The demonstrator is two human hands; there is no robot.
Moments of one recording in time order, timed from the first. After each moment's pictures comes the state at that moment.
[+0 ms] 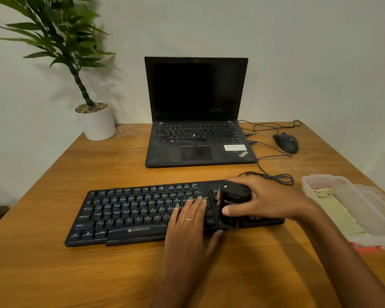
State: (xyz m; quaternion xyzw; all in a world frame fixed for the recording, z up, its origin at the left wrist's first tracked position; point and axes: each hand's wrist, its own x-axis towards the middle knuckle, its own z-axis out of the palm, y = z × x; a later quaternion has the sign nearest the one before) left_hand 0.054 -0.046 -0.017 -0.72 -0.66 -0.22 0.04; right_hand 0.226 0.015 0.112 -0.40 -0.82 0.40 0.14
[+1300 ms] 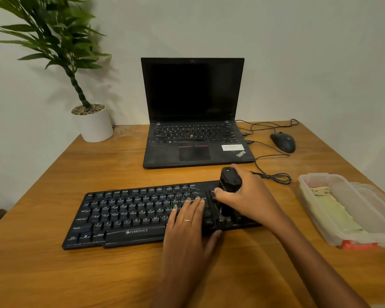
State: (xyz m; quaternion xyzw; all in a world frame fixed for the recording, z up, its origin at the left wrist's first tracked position) left_hand 0.054 -0.046 -0.016 -0.72 -0.66 -0.20 0.06; right_hand 0.196 0.006 0.096 -0.56 -0.74 0.24 0.28
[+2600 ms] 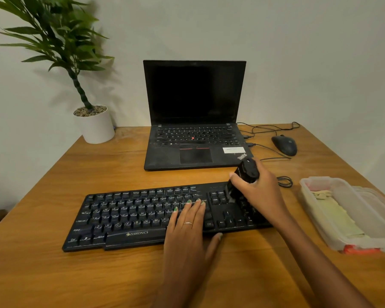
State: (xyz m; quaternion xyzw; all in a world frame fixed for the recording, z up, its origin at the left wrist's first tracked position) left_hand 0.055 -0.042 -0.022 -0.71 -0.66 -0.22 0.12; right_hand 0.214 0.035 0.069 -0.58 -0.65 0.22 0.44
